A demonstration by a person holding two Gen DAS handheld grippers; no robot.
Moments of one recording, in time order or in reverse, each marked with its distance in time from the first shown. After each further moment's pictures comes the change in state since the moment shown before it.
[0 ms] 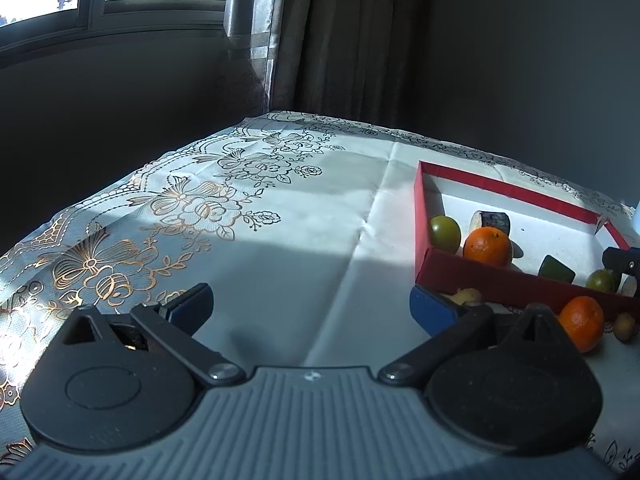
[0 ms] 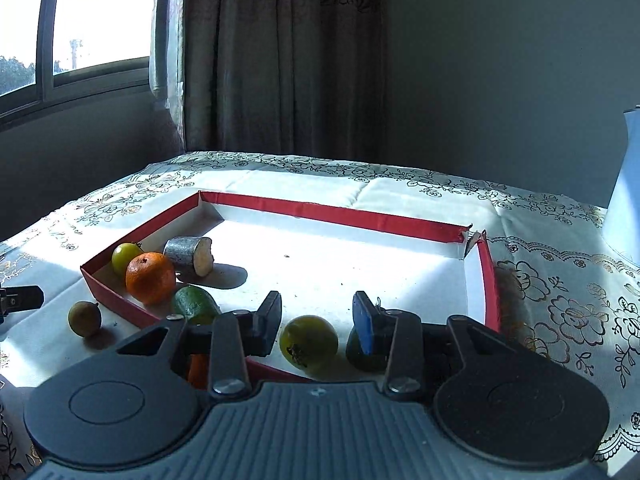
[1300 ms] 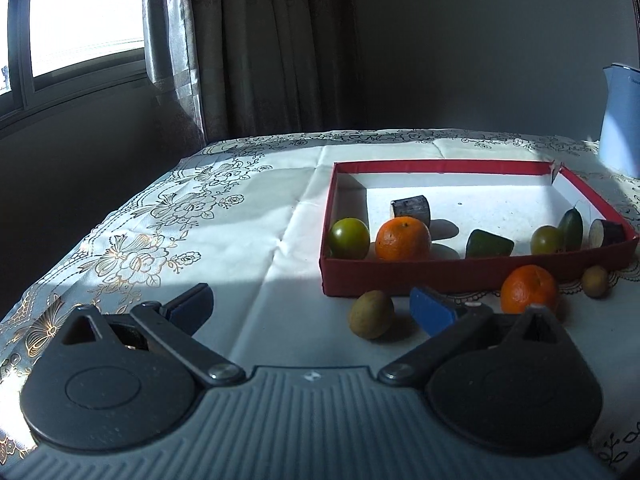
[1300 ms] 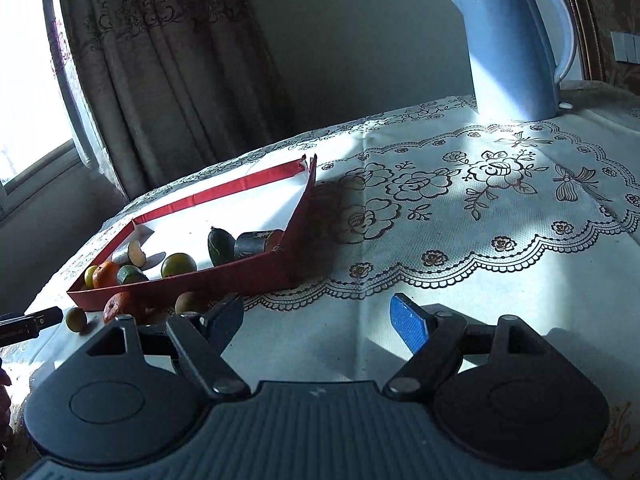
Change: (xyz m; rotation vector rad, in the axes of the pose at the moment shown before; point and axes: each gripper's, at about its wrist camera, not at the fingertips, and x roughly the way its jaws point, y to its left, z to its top) left arm -0.004 -0.075 0.001 0.259 -0.029 -0.050; right arm -0.088 -0.110 -0.073 0.384 0.030 -0.046
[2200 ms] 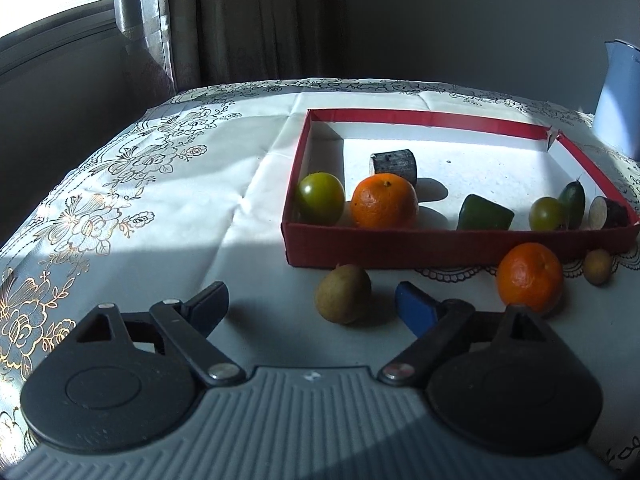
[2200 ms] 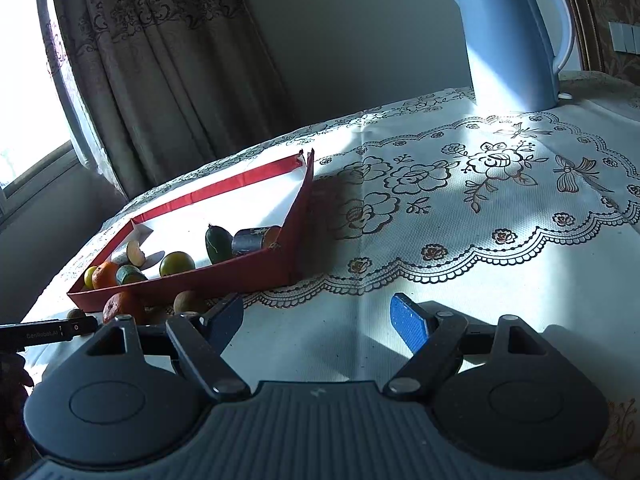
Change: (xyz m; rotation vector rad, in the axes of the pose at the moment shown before) left arm 0.035 -0.004 -0.001 -0.022 0.159 -0.074; right arm 0.002 -0.002 0.000 0.017 0.011 0.003
